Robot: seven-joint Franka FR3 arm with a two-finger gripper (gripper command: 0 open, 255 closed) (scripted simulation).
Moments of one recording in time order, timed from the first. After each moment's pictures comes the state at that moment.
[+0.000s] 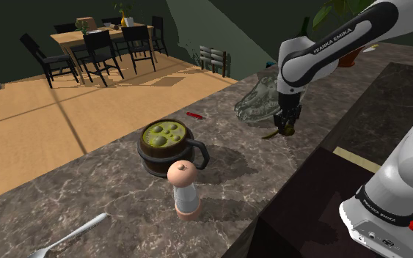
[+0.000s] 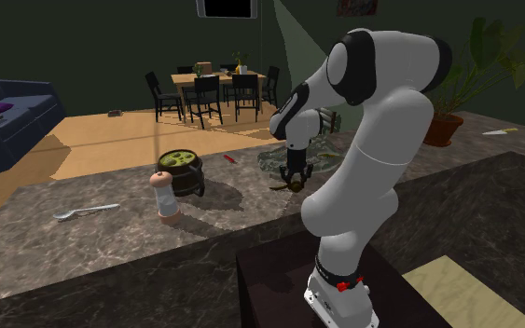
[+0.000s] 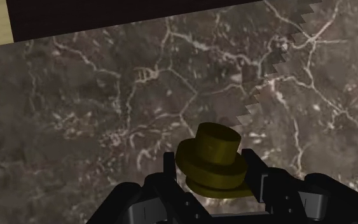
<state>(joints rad) -0.01 -0.24 -0.15 -2.62 -0.01 2.16 -0.01</state>
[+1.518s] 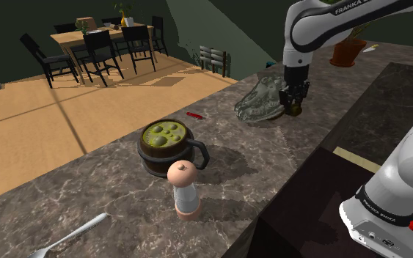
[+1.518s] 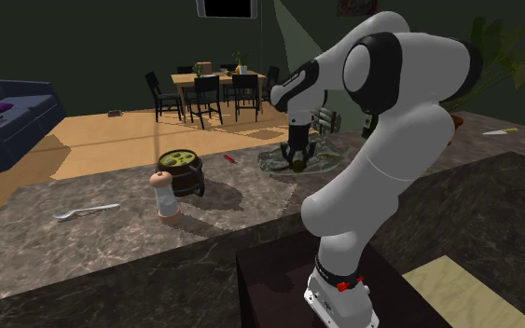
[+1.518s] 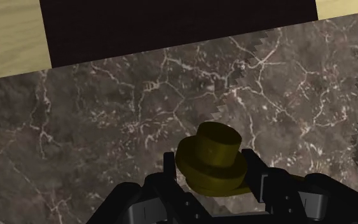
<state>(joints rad) -0.01 -0.39 -0.13 -2.49 -0.02 1.87 0.01</state>
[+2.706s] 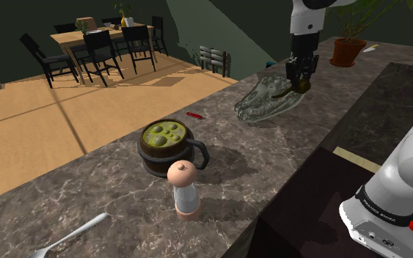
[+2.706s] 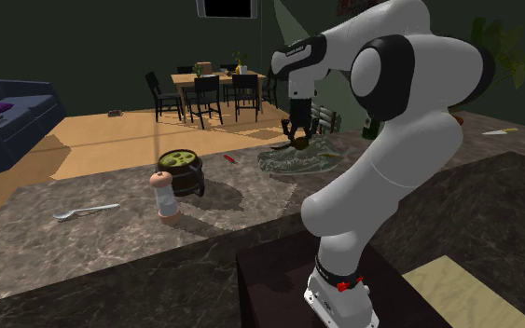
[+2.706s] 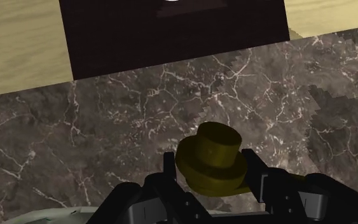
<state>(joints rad) -0.01 -0.46 -0.12 -2.29 -0.02 1.61 0.02</state>
